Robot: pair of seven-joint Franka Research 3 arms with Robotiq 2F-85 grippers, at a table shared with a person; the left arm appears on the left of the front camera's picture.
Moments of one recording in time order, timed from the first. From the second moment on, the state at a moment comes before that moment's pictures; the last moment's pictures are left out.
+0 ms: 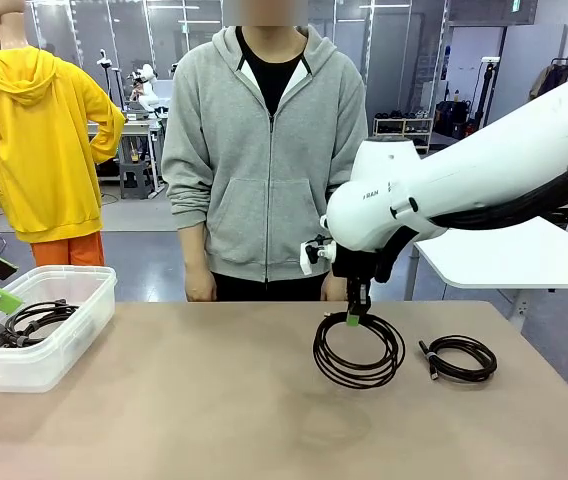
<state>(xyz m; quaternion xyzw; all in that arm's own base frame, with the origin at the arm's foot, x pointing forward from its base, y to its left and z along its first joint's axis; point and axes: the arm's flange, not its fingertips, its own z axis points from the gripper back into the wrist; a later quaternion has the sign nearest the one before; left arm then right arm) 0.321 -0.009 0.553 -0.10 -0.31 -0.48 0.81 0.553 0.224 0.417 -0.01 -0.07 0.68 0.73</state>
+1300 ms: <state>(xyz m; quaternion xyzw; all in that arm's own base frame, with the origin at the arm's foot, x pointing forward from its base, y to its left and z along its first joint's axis) 0.322 -0.009 0.554 -0.10 -0.31 -0.48 0.81 0.586 0.353 0.422 -0.01 -0.04 0.73 0.68</state>
